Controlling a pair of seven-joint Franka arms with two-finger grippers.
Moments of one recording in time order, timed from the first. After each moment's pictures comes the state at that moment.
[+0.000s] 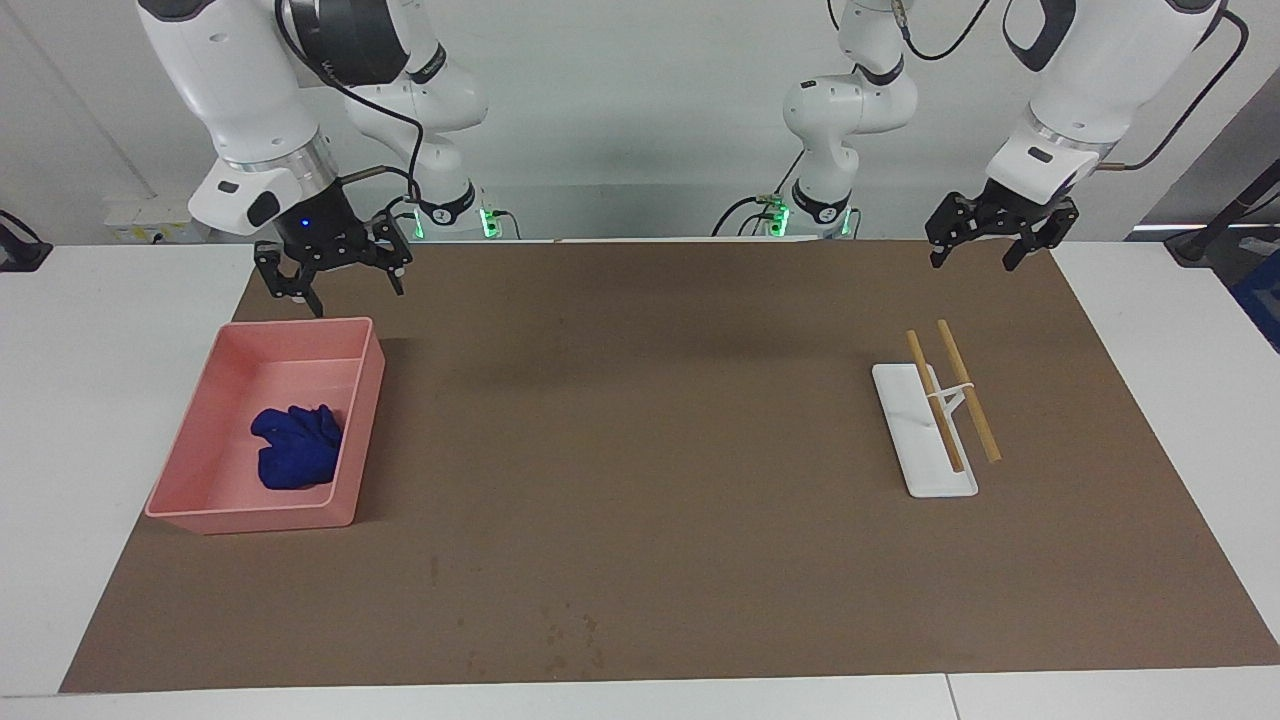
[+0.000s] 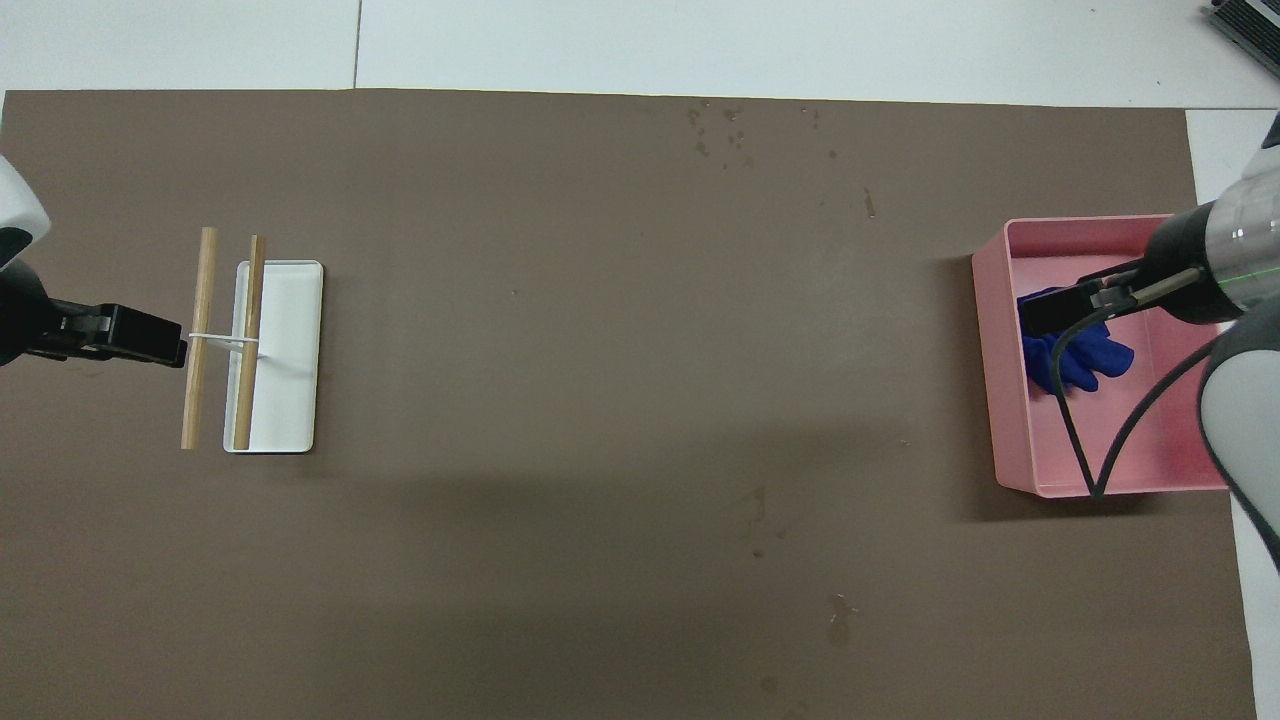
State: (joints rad) left arm 0.03 -0.05 -0.12 -1.64 -0.02 1.55 0.05; right arm 0.15 0.03 -0.09 -1.59 0.04 1.68 -0.24
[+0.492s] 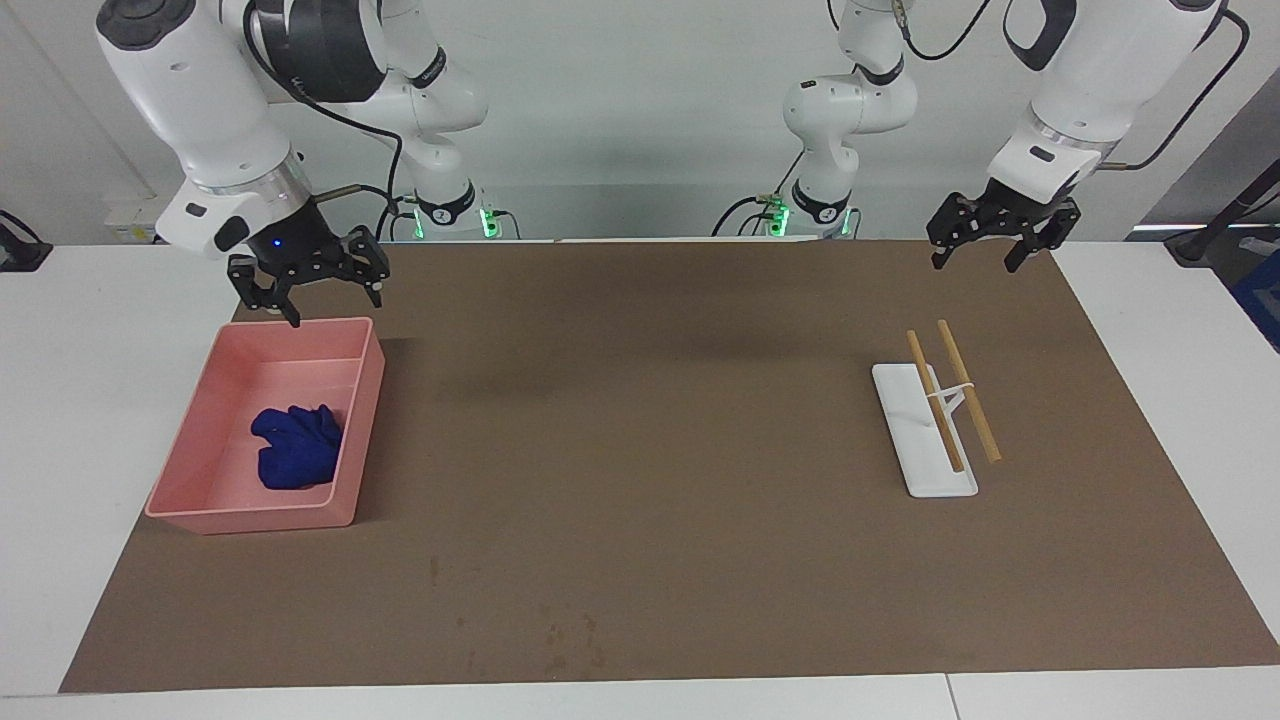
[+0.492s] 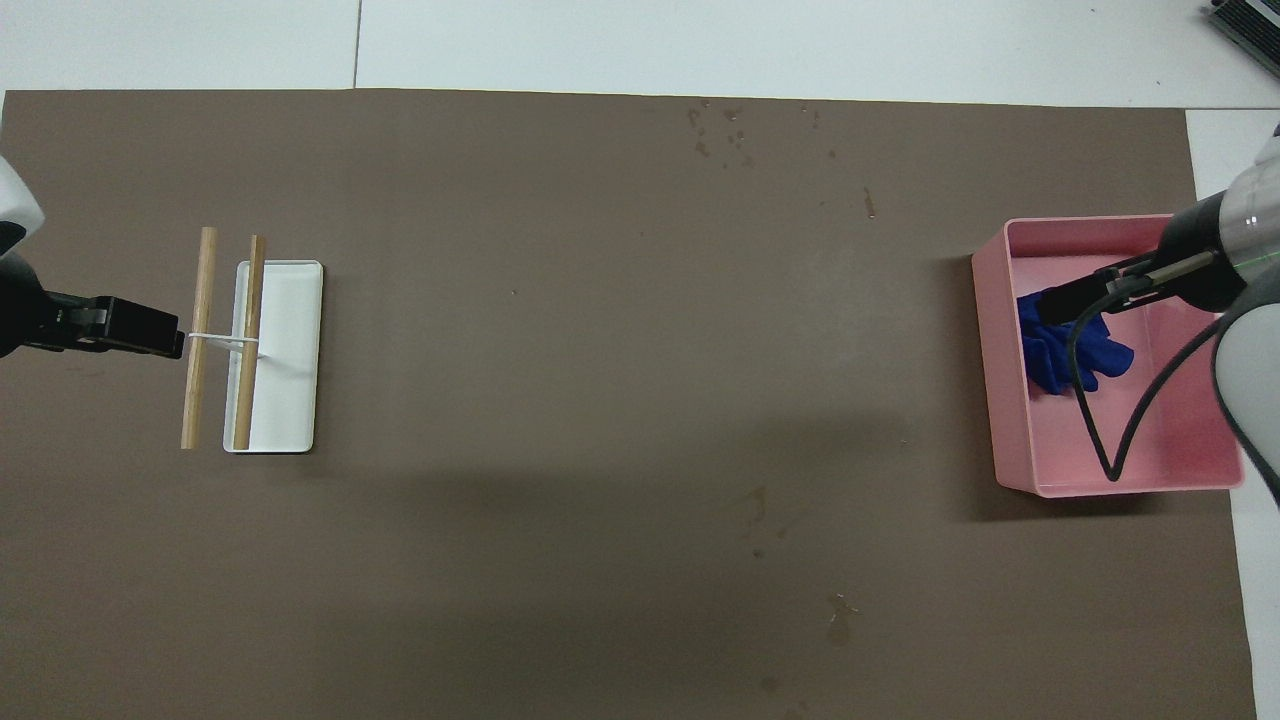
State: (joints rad) left arm 0.03 -0.05 -0.11 -1.64 -0.02 1.59 0.05; right arm 0.12 0.06 -0.09 -1.57 0.04 1.64 -0.24
